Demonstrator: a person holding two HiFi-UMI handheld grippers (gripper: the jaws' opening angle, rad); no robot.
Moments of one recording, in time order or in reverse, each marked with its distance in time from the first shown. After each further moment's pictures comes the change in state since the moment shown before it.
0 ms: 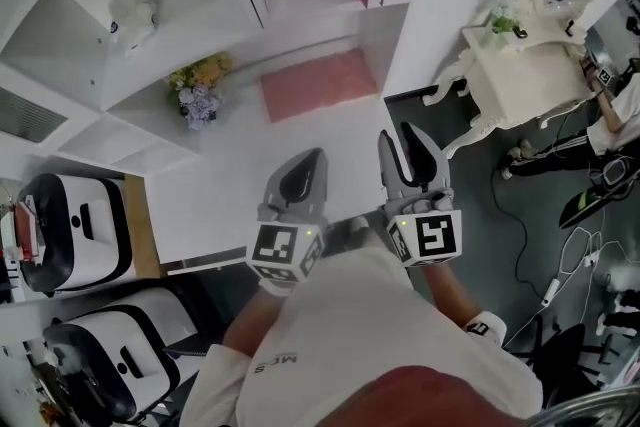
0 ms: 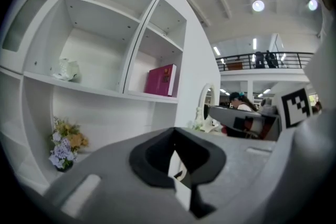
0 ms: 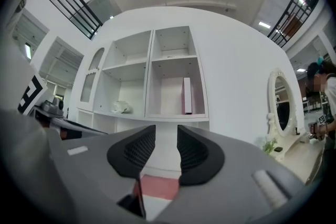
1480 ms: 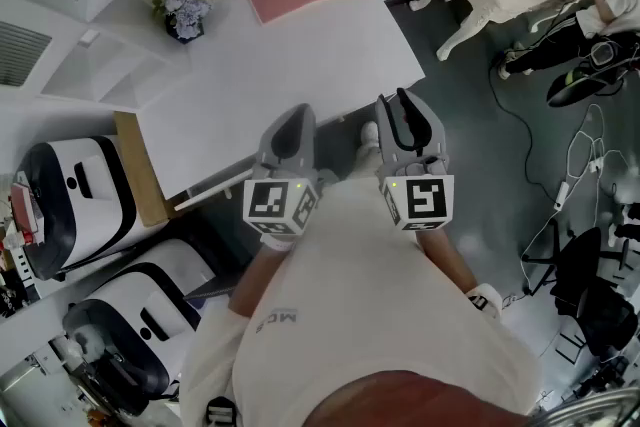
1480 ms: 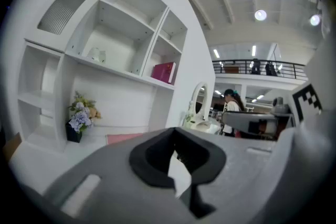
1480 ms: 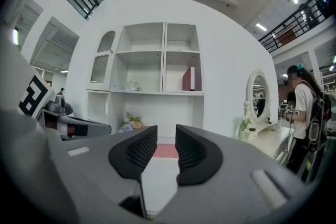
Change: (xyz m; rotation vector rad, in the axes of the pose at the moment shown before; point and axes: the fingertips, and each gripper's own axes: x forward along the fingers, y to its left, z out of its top) left arm -0.177 0.002 -0.113 -0.085 0.025 -0.062; right arm -0.156 0.147 -0.076 -0.017 0.191 -0.166
